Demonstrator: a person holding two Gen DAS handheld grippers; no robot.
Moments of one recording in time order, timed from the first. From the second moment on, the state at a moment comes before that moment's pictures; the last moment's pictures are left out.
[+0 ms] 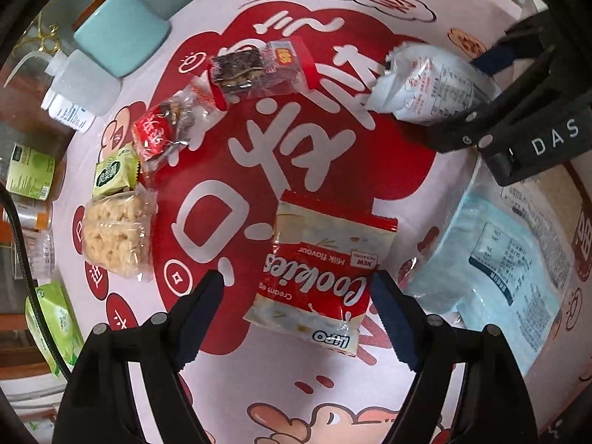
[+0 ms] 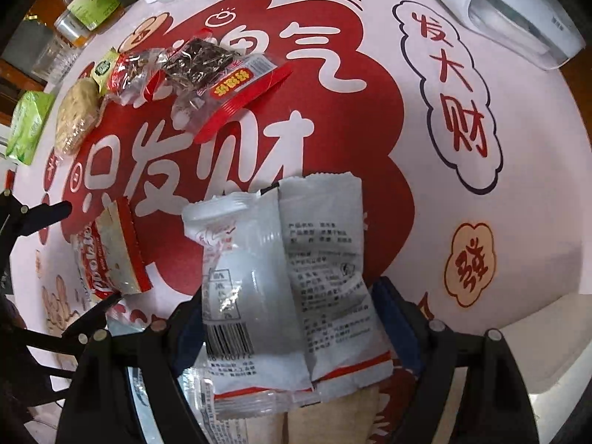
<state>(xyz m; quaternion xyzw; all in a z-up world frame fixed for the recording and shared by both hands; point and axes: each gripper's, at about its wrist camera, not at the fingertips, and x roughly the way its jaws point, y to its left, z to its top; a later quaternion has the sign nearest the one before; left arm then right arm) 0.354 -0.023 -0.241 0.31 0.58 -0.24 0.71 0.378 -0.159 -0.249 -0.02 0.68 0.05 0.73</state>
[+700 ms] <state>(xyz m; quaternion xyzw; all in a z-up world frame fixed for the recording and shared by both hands) 0.296 -0.001 -0.166 0.18 0.55 -0.17 0.80 0.294 -0.163 -0.151 0.06 0.53 0.04 0.84</state>
